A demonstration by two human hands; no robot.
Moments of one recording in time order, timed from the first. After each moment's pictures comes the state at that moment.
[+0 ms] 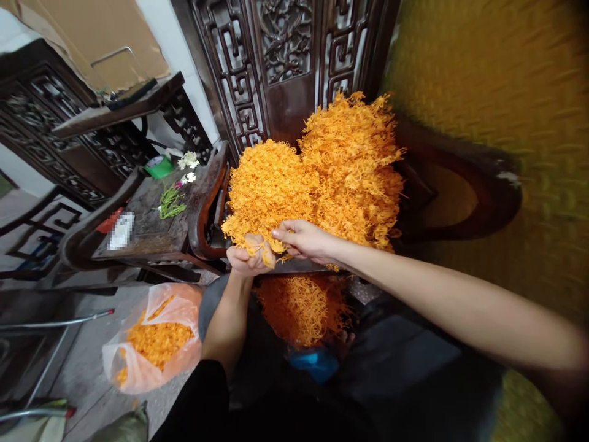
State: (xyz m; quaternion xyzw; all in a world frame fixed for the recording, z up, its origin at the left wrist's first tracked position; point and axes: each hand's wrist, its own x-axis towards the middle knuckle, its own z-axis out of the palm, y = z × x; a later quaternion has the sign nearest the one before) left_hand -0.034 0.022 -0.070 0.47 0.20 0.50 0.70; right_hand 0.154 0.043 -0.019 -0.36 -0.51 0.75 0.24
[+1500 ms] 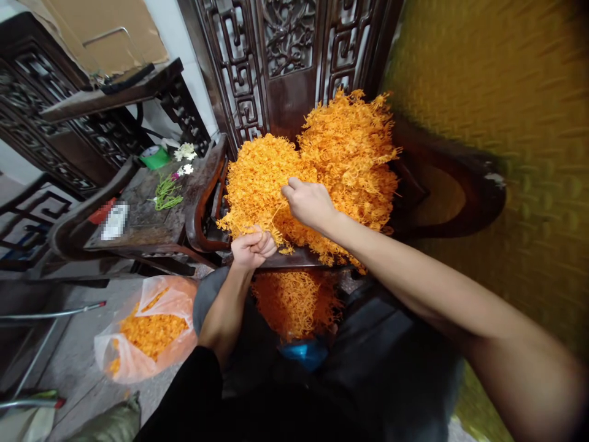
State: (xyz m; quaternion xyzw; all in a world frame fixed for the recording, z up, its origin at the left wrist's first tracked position) left_hand -0.018 0.008 -0.050 0.42 0.24 0.51 0.71; right_hand 0.176 0.105 -0.009 -0.49 -0.86 -0.03 0.16
